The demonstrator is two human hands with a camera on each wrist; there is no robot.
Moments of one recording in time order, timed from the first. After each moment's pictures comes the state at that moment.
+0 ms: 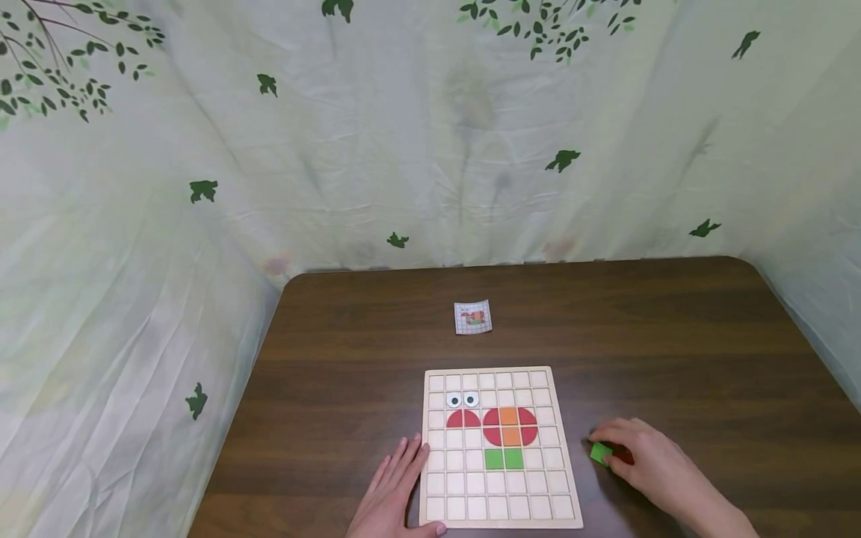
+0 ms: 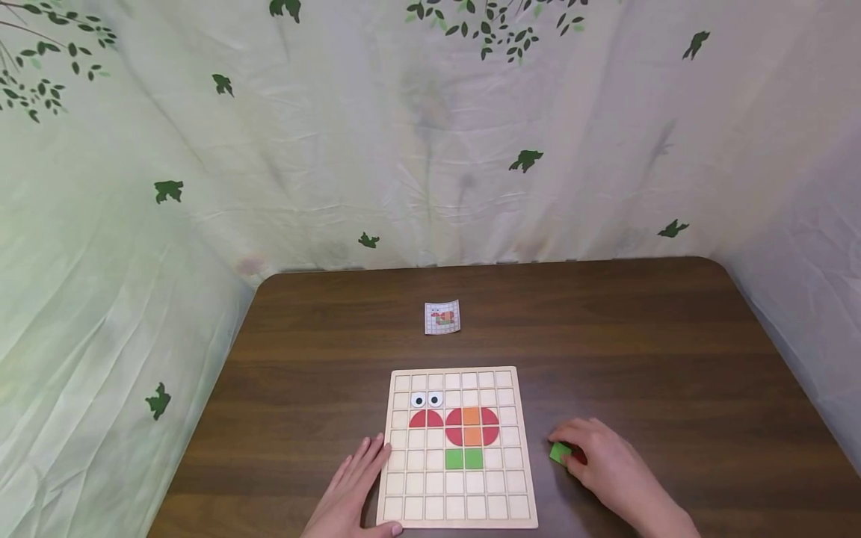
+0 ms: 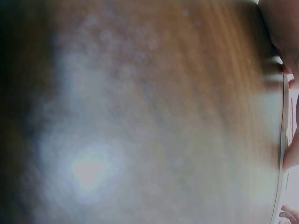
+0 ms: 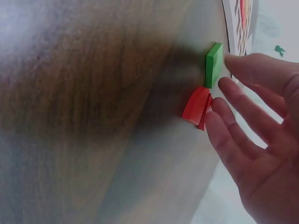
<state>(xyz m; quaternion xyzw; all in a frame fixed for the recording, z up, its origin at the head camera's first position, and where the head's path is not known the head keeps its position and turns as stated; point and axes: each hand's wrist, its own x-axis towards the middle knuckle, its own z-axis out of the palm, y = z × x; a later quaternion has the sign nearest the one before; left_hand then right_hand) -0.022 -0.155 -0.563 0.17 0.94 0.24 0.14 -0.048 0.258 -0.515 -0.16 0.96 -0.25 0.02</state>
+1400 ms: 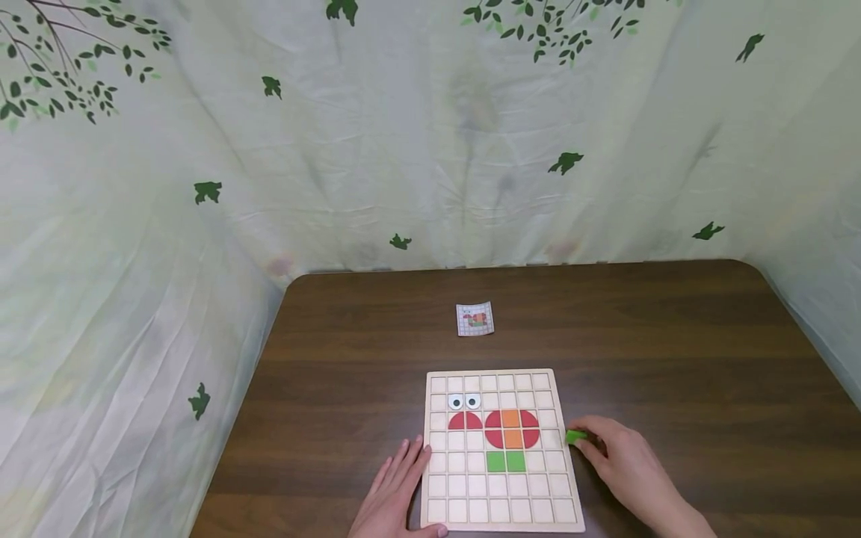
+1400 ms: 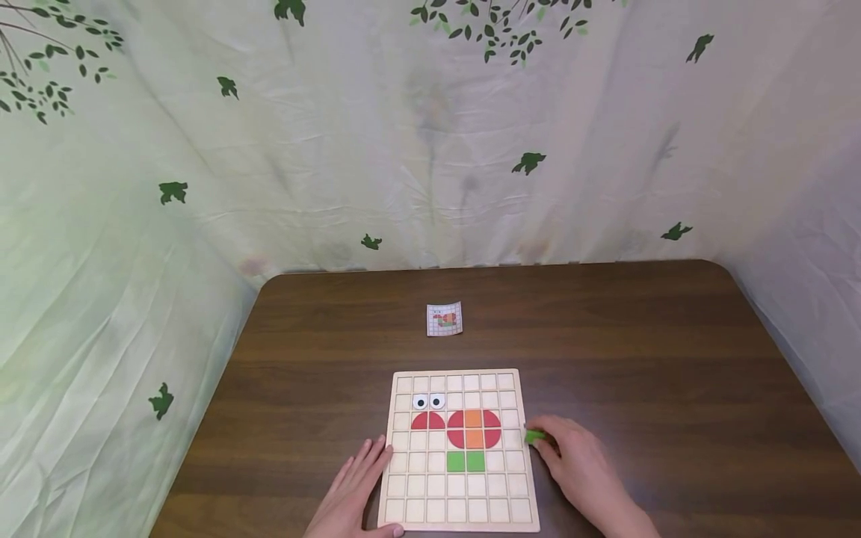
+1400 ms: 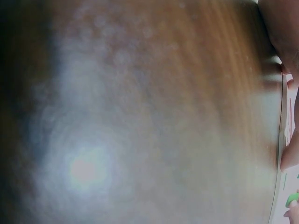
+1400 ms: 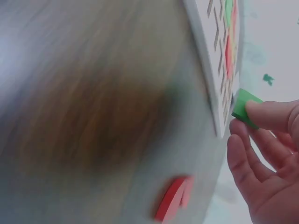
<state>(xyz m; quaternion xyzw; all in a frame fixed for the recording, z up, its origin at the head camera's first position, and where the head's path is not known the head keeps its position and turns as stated) -0.022 -0.155 -0.564 0.17 0.94 0.24 0.14 -0.052 0.211 -0.515 -0.06 0.95 -0.31 0.00</state>
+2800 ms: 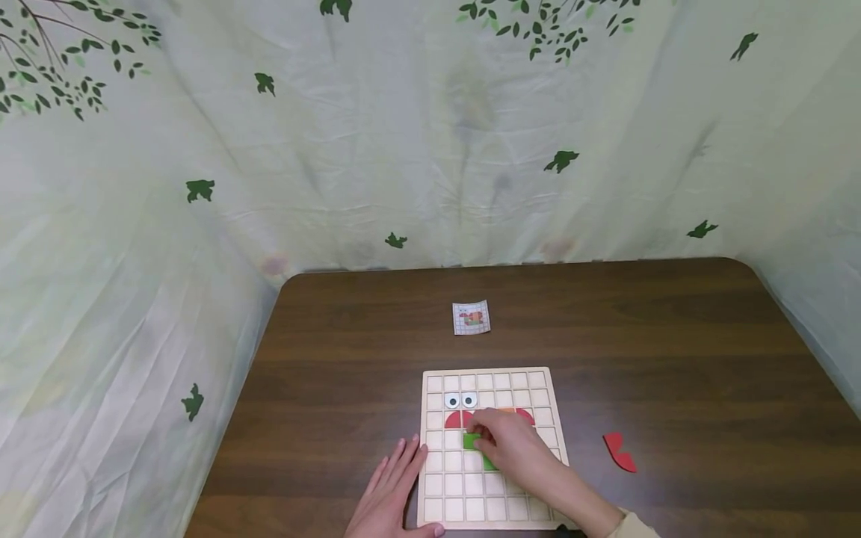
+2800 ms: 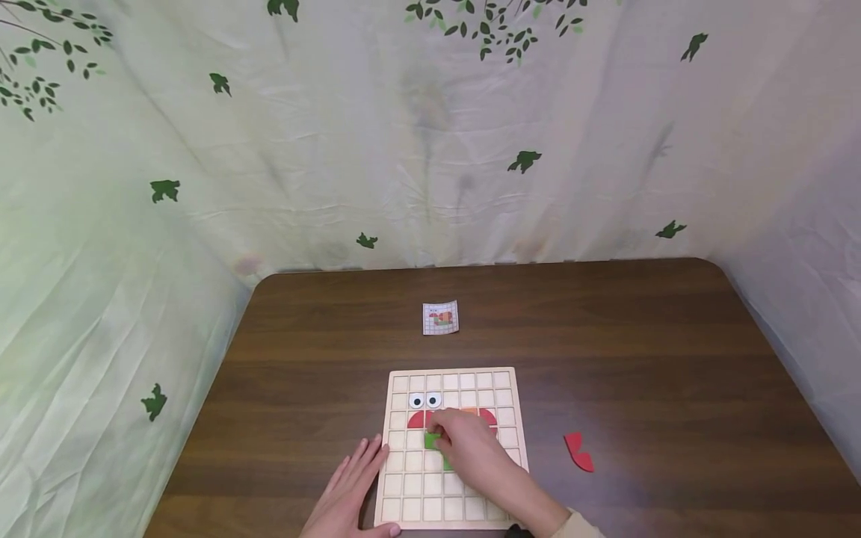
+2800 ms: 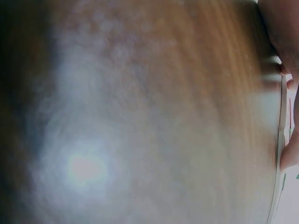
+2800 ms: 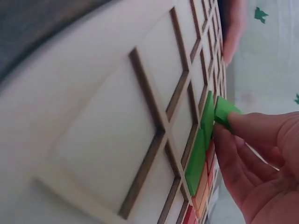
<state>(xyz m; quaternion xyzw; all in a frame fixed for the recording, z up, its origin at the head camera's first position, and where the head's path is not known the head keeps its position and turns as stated) -0.020 -0.156 -0.568 0.20 0.95 0.22 0.08 -0.086 0.098 -0.518 -0.20 0.89 -0.40 0.06</state>
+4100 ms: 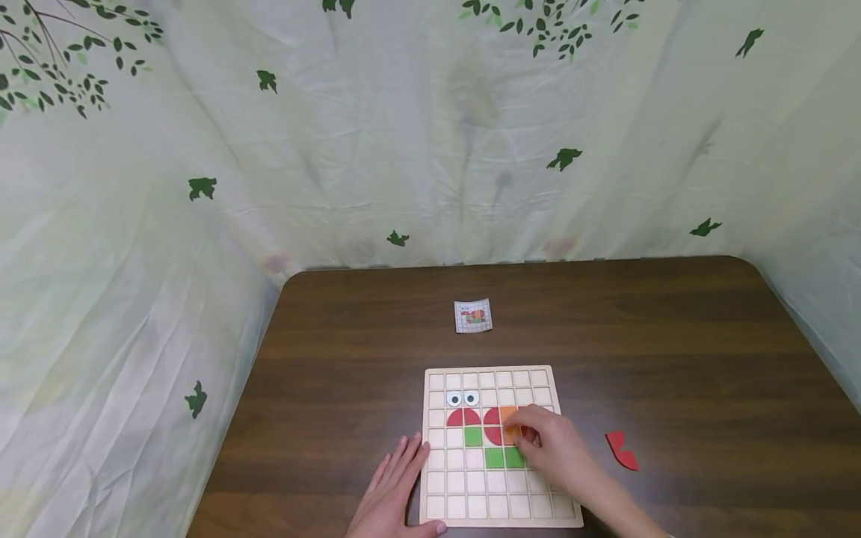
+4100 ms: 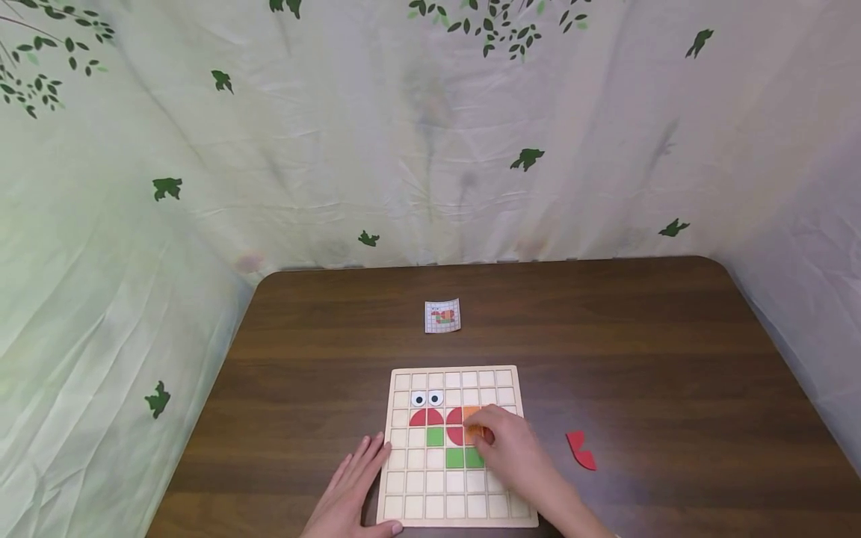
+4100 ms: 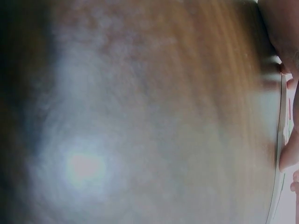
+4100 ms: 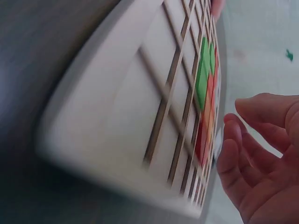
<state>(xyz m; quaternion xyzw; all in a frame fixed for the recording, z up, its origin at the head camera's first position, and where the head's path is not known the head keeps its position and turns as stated) -0.021 -0.155 -0.568 0.18 0.95 0.23 0.12 -0.070 0.141 -0.517 -0.13 0.91 -0.40 0.02</state>
